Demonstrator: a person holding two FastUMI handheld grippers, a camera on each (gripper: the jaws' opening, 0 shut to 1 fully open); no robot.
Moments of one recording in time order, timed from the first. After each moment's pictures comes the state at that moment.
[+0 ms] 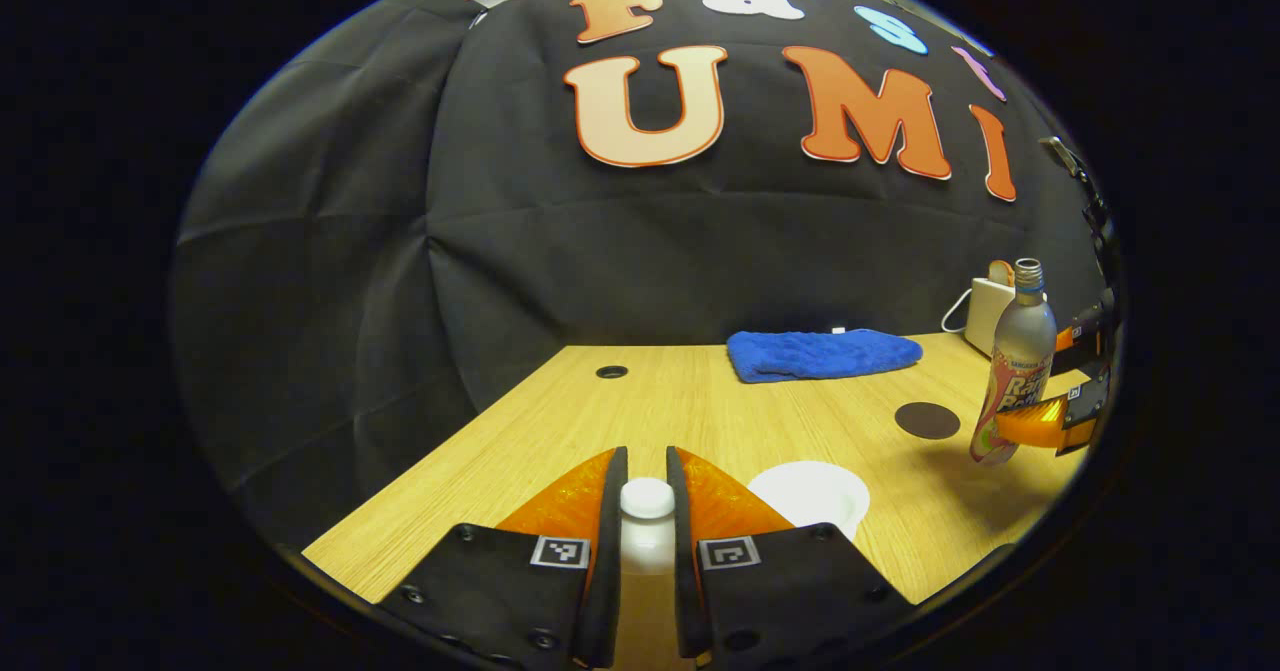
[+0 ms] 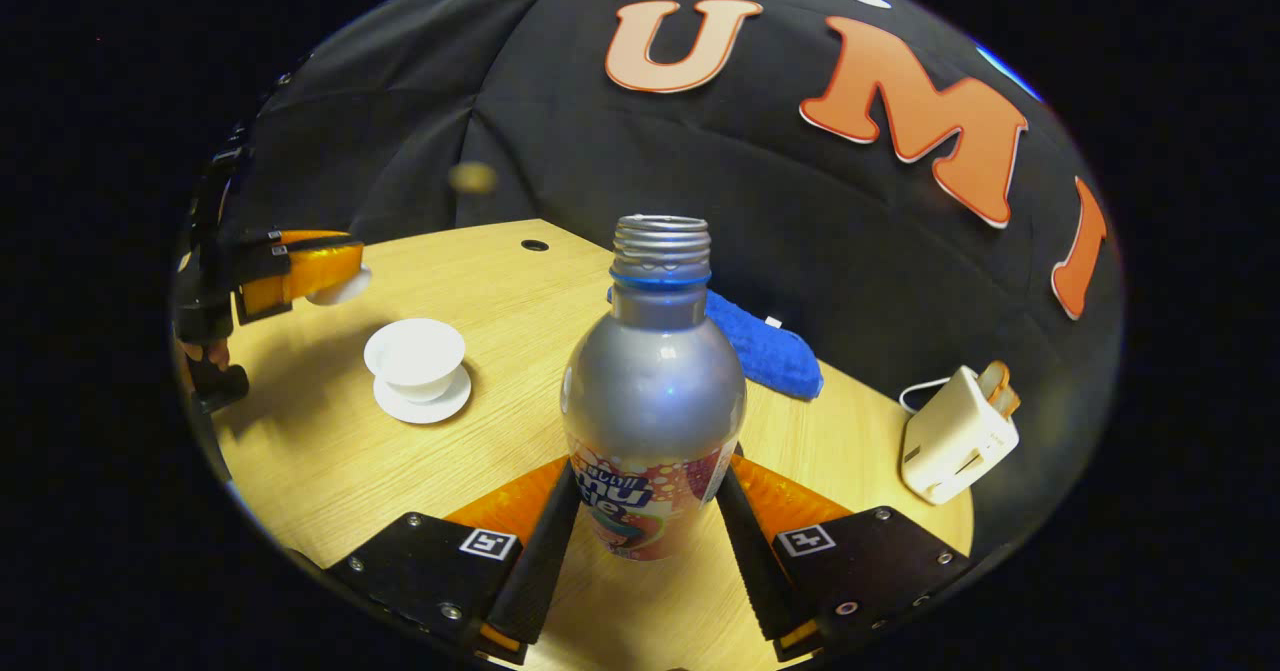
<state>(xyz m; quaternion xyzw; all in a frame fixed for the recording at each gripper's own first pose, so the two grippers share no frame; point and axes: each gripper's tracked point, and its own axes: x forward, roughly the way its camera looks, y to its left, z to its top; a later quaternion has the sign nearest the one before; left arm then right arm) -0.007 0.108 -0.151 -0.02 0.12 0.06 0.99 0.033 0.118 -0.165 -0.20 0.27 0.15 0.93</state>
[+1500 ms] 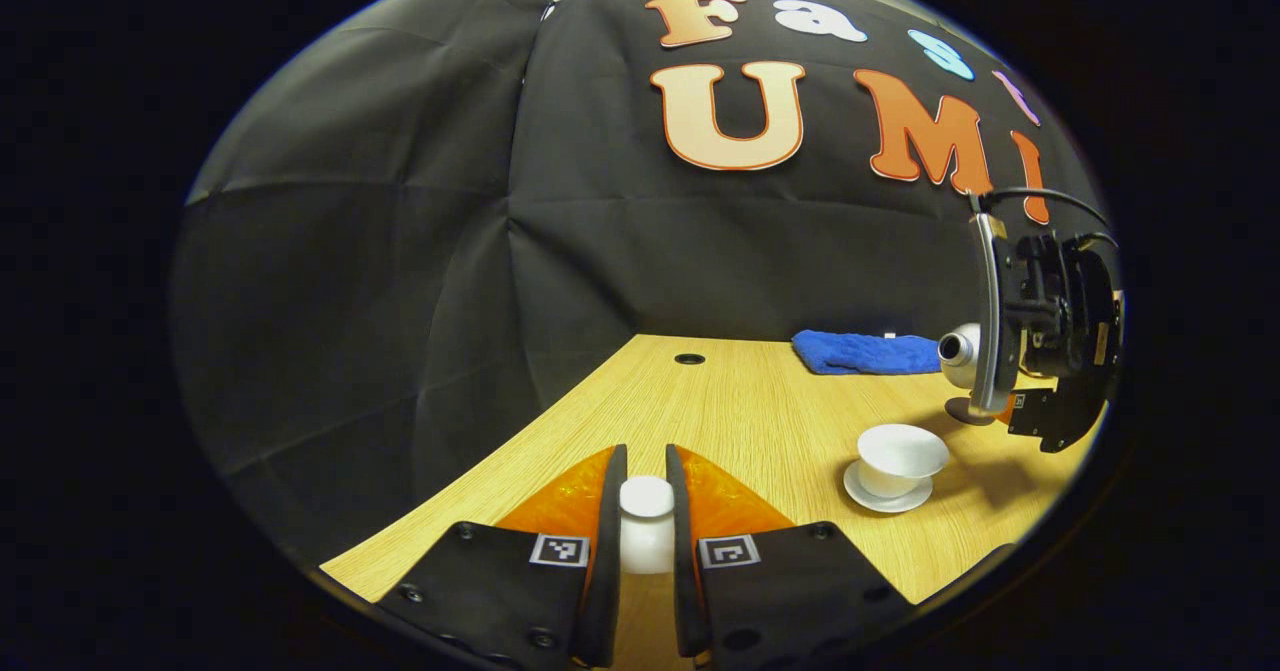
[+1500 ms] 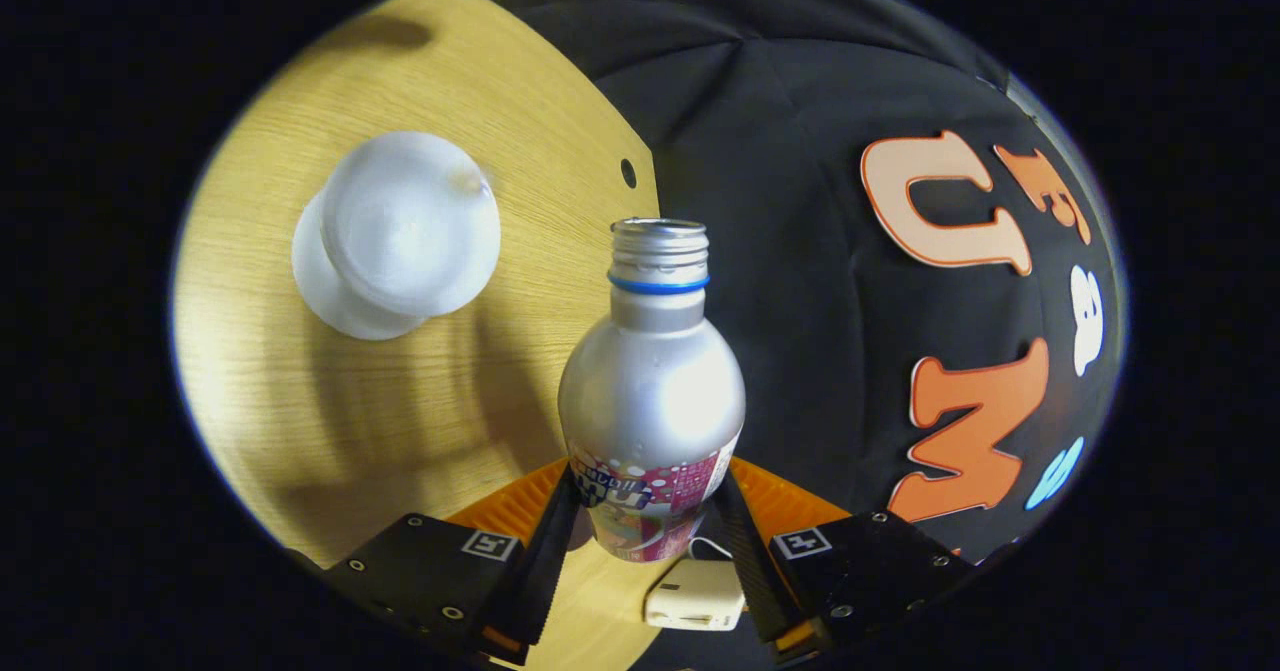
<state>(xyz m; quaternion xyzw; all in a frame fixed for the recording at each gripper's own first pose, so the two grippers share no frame) -0.056 0.196 -0.168 -0.05 0.12 0.10 0.99 0.059 0.177 -0.131 -0.66 0.15 0.13 0.73</state>
